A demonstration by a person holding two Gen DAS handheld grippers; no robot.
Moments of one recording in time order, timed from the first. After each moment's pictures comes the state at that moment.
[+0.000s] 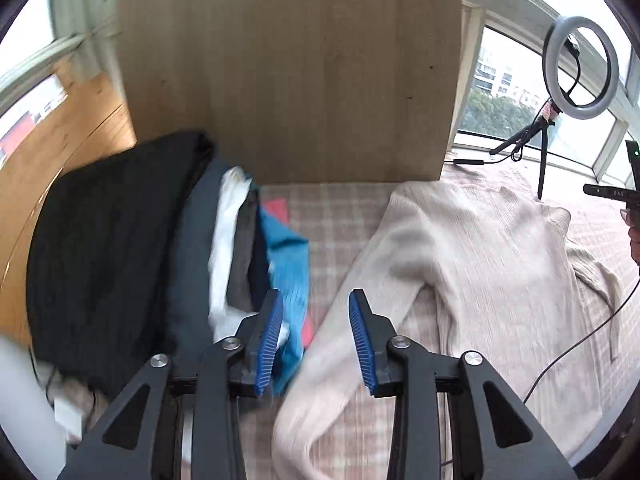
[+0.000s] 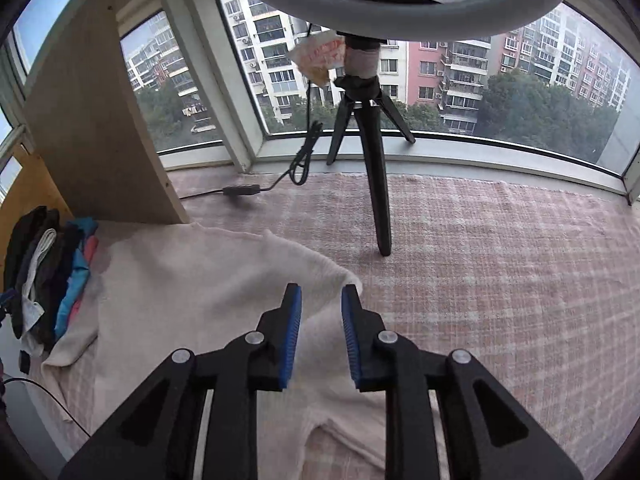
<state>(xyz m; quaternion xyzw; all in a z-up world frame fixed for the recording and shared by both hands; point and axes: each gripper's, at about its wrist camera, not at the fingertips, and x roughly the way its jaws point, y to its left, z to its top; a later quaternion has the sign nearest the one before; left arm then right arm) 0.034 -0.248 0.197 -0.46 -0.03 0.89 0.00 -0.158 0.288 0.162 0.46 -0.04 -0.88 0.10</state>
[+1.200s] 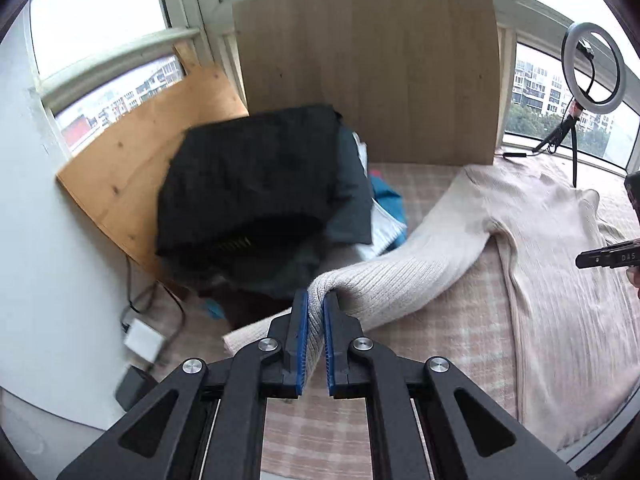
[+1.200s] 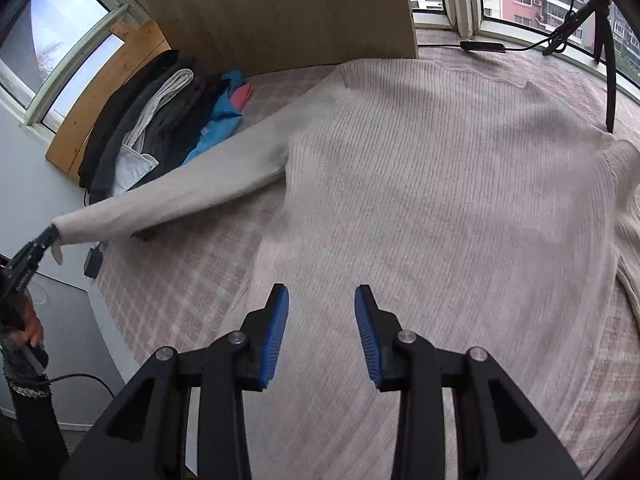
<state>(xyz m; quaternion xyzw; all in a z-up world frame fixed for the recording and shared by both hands) 0.123 -0.301 0.225 -0.40 0.05 0.91 -0.08 -0.040 0.086 0.070 0.57 -0.05 -0.78 0.26</state>
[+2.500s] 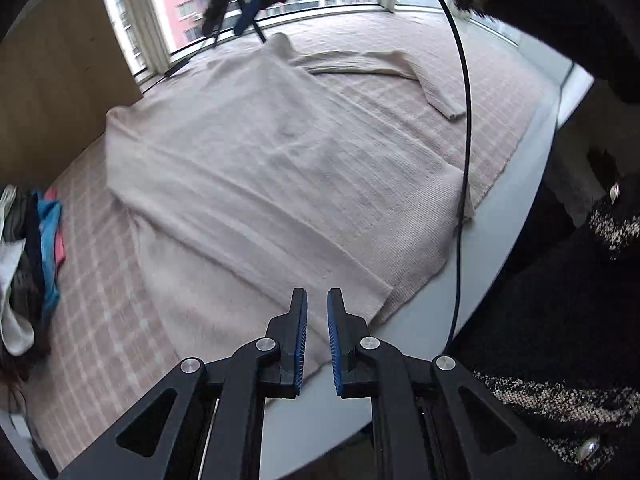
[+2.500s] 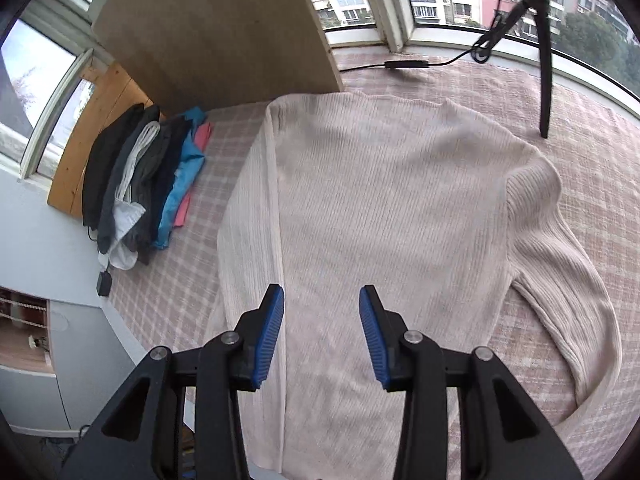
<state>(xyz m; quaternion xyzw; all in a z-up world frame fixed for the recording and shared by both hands) 0.232 -0.010 0.143 -0.50 0.15 0.81 0.27 -0.071 0.165 0.131 0.61 -0.05 -0.76 0.24</state>
